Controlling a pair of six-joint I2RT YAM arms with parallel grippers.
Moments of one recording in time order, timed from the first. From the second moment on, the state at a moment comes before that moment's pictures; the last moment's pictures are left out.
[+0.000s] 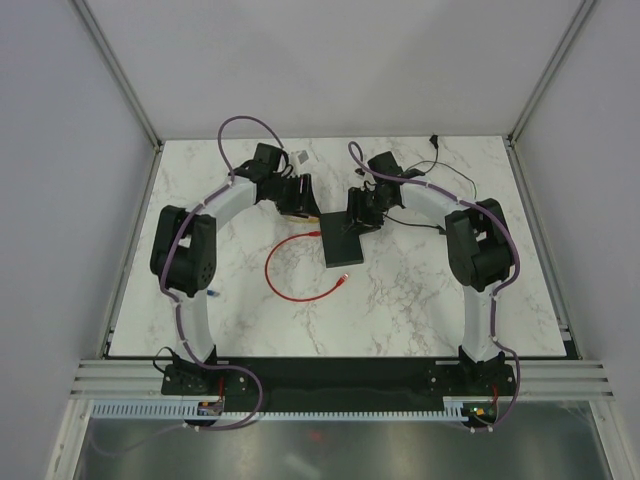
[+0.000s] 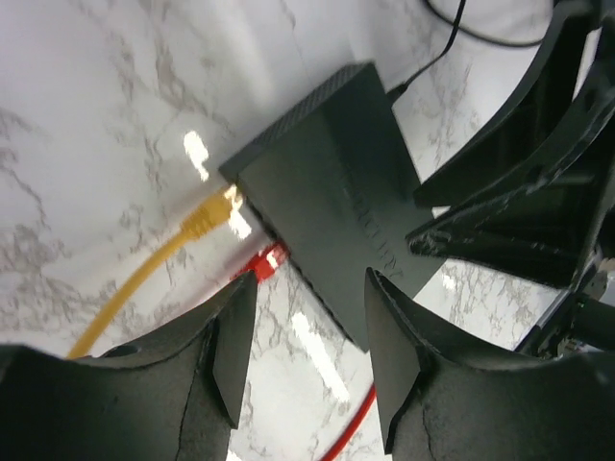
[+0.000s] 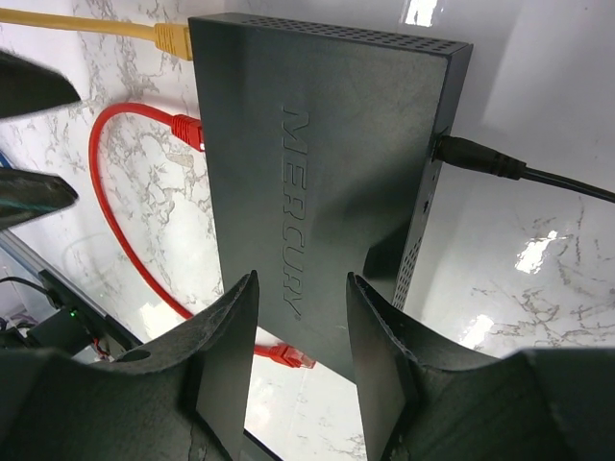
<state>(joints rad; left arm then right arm) -0.33 1.99 1.48 -0.44 0.55 -0.23 0.40 2.07 1.54 -0.58 -0.46 0.42</state>
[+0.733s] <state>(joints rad) -0.24 2.24 1.70 -0.49 0.76 -0.08 0.43 2.07 1.51 -0.57 -0.51 0.45</state>
